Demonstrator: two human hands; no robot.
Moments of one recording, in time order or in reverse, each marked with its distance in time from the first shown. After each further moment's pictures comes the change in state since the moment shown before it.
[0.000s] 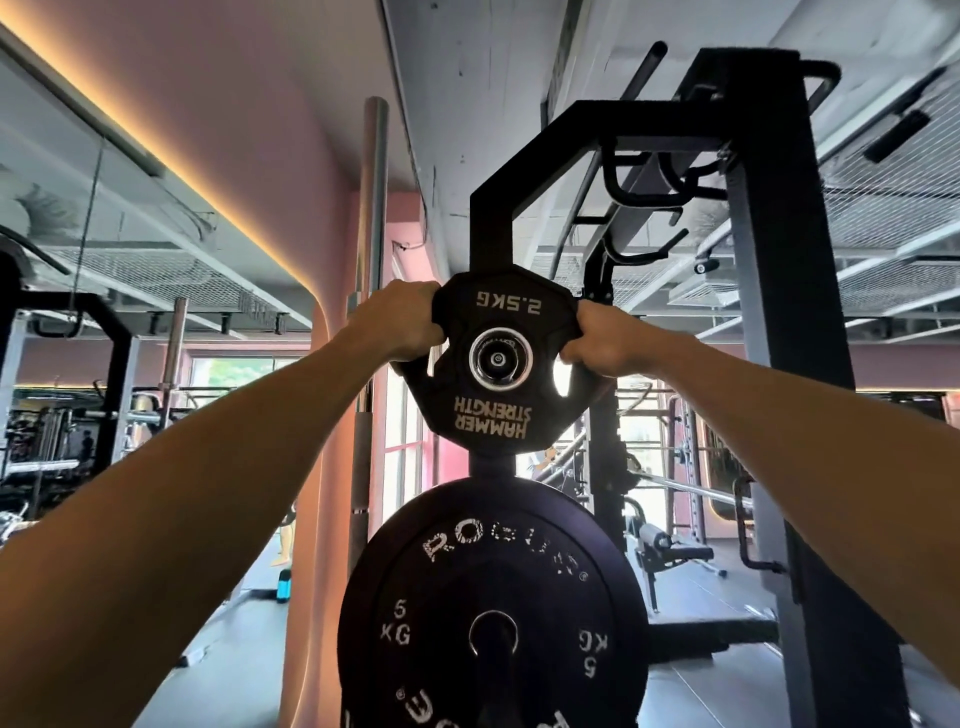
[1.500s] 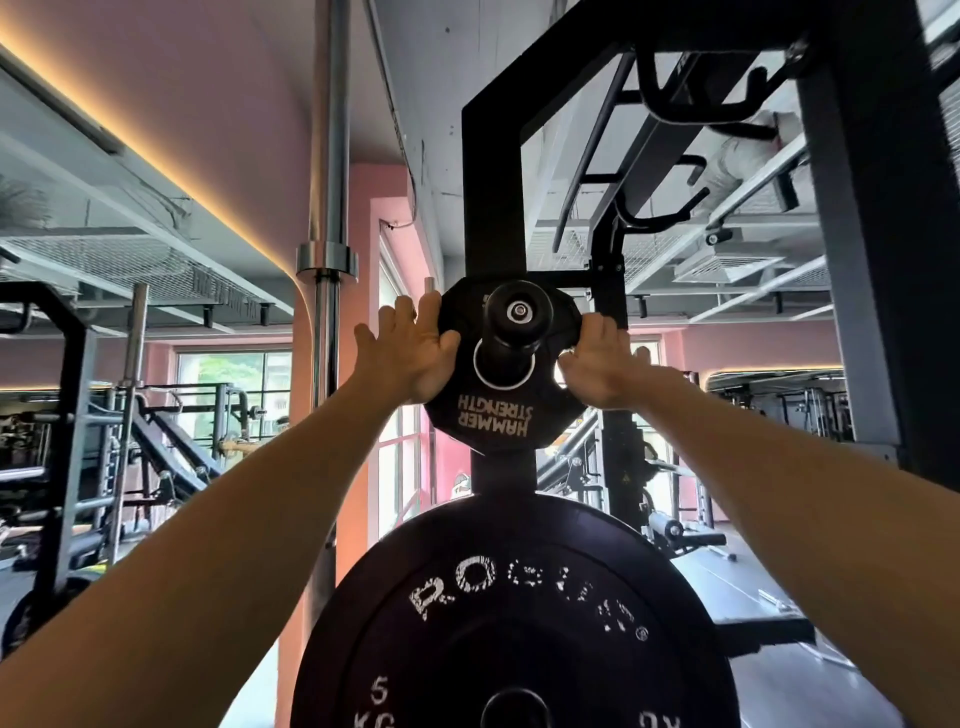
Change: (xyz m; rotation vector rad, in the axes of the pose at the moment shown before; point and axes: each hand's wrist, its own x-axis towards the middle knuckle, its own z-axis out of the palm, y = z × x) left_hand 0.072 -0.052 0.175 0.056 0.037 -0.141; right_hand 0.116 0.085 0.132 -0.116 0.131 0.206
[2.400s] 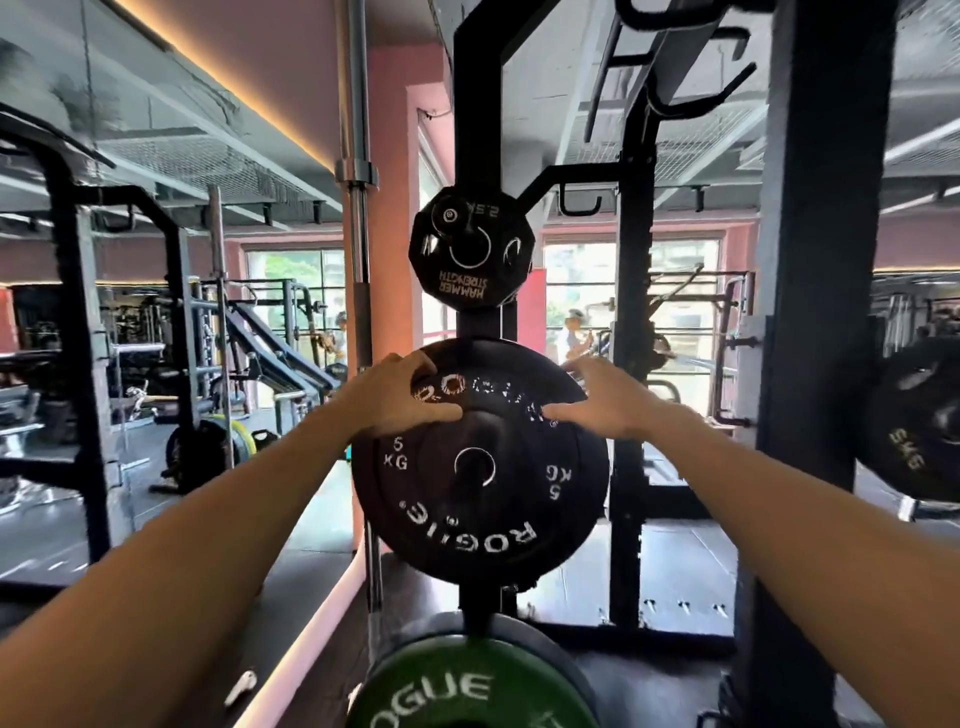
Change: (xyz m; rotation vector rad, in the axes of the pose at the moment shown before) left_hand -0.261 0.069 -0.089 -0.184 -0.489 -0.107; right_hand -0.240 0.089 -0.049 0.114 -0.399 -0.109
